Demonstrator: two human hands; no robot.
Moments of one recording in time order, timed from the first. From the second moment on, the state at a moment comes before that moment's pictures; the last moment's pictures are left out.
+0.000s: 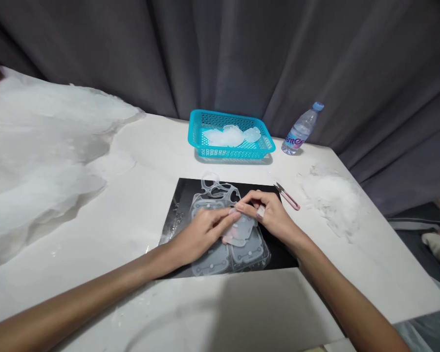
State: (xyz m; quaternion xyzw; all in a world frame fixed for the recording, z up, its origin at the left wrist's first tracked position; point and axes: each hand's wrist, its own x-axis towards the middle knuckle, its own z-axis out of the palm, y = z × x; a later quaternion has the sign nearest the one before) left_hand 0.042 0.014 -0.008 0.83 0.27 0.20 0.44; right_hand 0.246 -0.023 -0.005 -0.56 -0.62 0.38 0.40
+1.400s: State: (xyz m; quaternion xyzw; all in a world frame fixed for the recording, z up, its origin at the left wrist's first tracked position) left_hand 0.034 0.000 -0.011 0.89 0.20 0.26 0.30; right_hand 0.268 -0.029 -0.027 -0.68 -0.67 0.06 0.30
